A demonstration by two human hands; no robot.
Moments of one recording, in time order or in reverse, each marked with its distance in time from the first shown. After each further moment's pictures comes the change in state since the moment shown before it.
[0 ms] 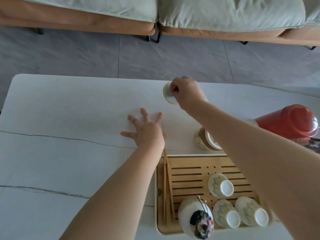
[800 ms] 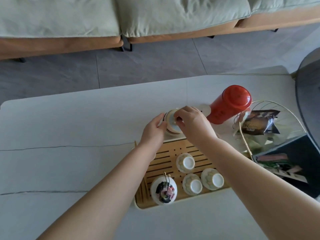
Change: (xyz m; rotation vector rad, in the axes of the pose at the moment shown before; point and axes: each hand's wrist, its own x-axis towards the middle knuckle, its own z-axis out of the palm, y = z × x) left_hand -0.104 0.082 -0.034 -1.086 -0.239 0.121; right_hand -0.156 0.076 -0.049 0.035 0.080 0.002
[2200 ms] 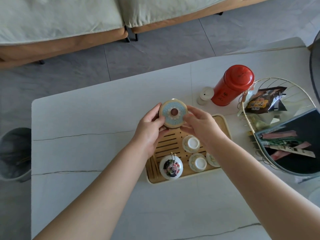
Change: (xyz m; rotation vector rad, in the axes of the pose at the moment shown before) left_hand -0.055 0.014 -0.017 -0.297 0.000 -0.114; right_hand -0.058 -0.022 -0.017 1.236 -0.123 0.591
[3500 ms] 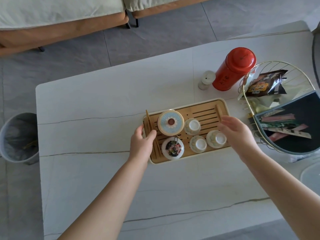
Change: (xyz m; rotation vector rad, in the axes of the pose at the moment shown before) left_hand -0.042 -0.073 -0.043 0.358 0.353 -0.081; right_hand -0.053 0.062 -0.074 -0.442 0.313 0.048
